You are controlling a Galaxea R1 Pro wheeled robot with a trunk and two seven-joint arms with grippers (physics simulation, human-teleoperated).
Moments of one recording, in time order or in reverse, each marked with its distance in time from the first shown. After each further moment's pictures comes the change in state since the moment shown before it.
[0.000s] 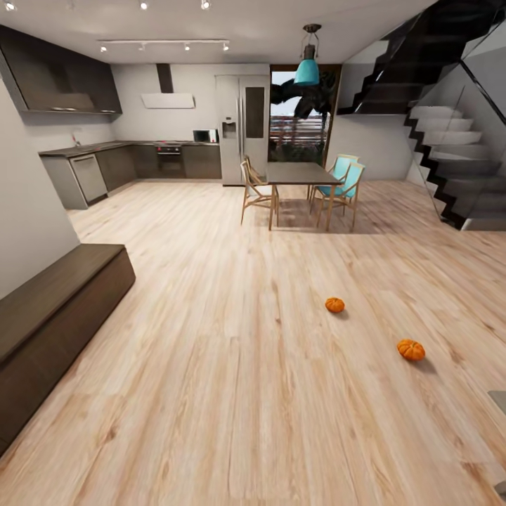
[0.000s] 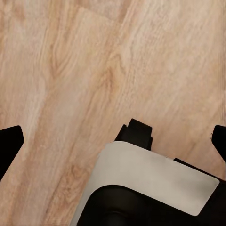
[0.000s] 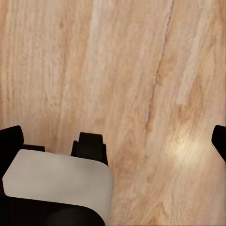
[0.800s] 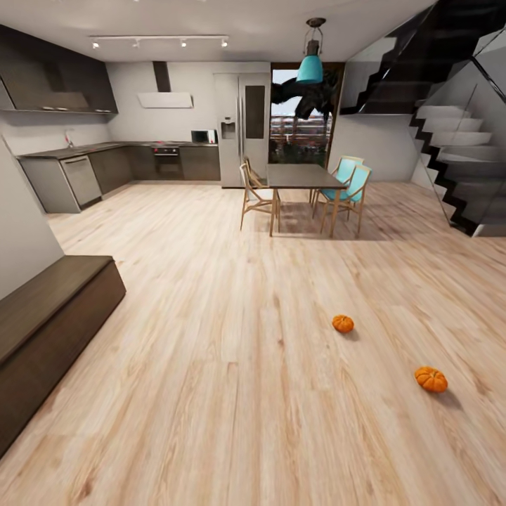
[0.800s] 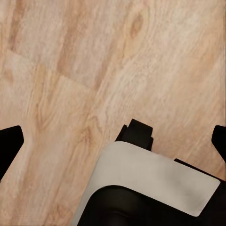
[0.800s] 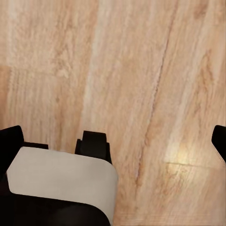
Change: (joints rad) left arm 0.000 0.001 0.000 0.000 0.001 0.000 0.000; right arm 0.005 0.004 0.000 0.000 0.000 -0.001 0.007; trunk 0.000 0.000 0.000
